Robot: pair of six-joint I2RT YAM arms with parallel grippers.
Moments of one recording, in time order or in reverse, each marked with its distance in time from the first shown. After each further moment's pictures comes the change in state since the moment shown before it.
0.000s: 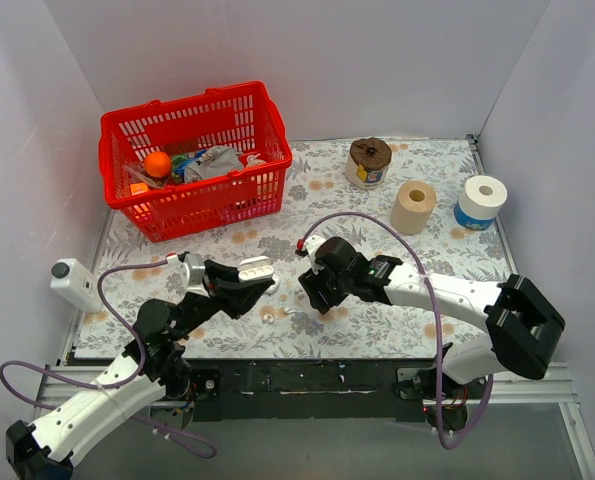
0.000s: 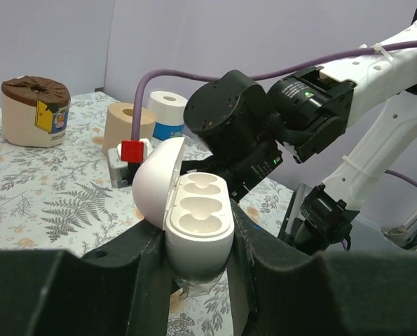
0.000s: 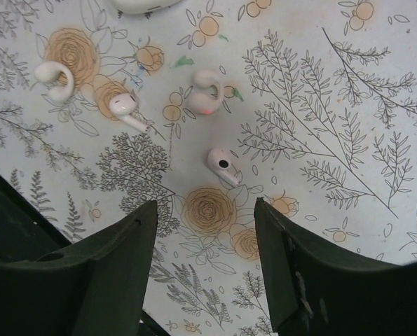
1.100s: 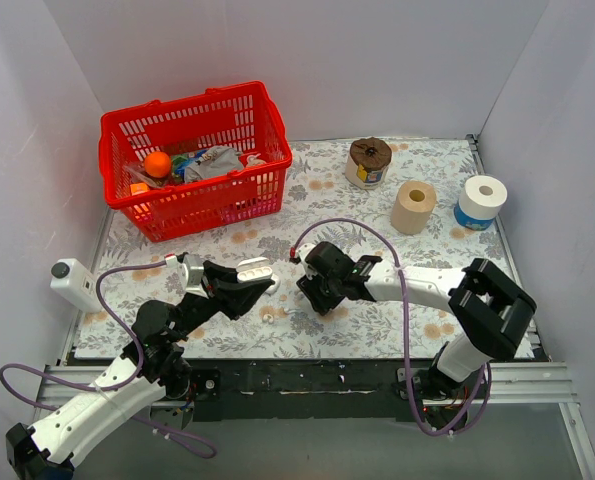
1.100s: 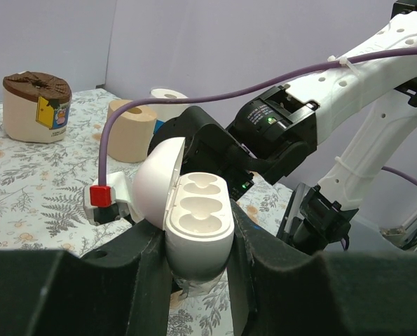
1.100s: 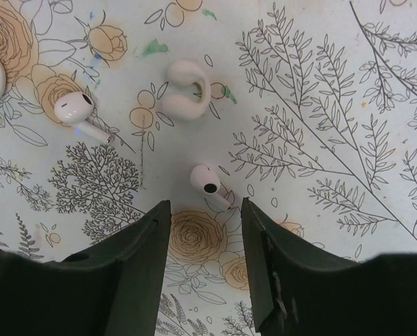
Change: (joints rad) left arm 0.000 -0.034 0.000 -0.041 -0.008 -0.005; right arm 0.002 0.176 0.010 0.030 0.021 -0.036
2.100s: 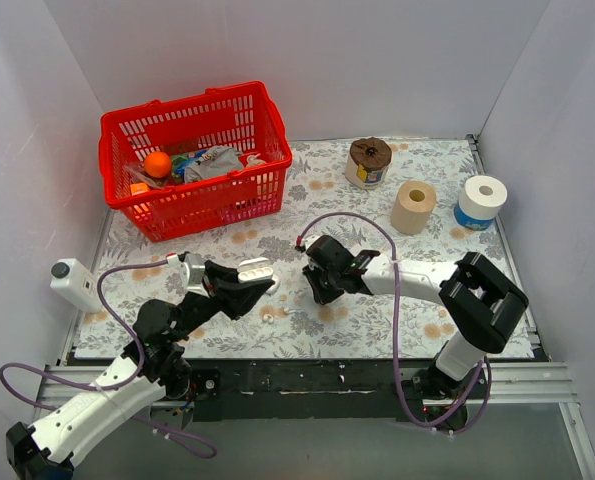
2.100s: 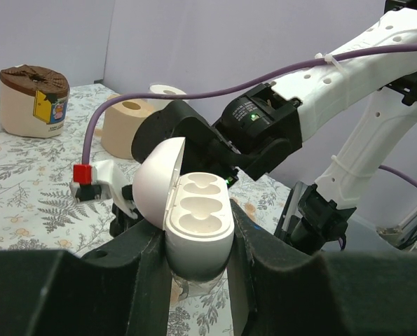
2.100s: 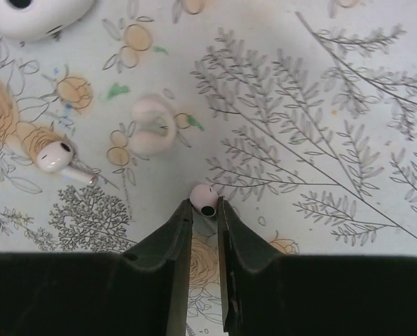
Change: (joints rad) left arm 0.000 0.006 -0.002 0.000 0.001 -0.014; right arm -0.029 0.057 0.031 0.030 0.007 0.103
